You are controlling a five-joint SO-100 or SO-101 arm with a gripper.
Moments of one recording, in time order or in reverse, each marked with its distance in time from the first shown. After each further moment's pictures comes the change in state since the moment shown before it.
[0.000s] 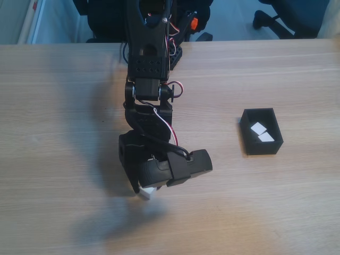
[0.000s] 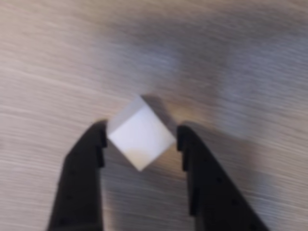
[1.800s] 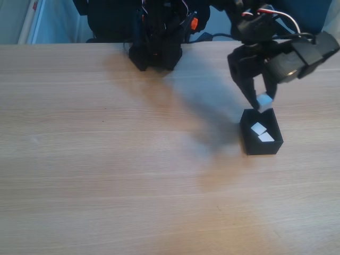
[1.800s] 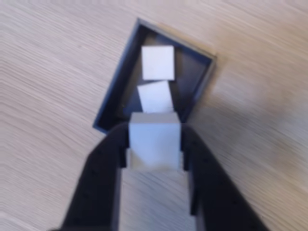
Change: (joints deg) arm -46.3 30.3 4.7 24.1 42.2
